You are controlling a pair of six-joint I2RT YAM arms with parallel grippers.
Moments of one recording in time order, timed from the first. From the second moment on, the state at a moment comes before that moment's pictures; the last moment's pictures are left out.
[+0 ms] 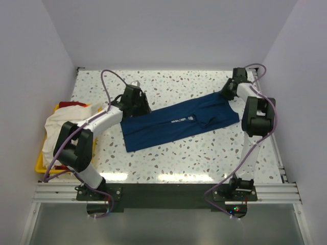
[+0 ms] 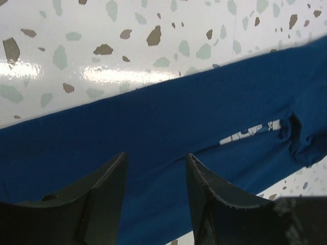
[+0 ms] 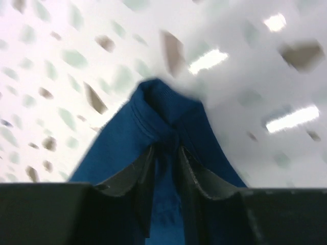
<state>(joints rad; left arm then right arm) -0.42 1.66 1.13 -0.26 -0.02 -0.63 -0.10 2.15 1.56 -0.36 -0.01 0.54</state>
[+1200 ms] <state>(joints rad) -0.72 1.64 0.83 -0.17 -0.30 -0.65 0.04 1.74 1.10 -0.39 0.06 0.56</state>
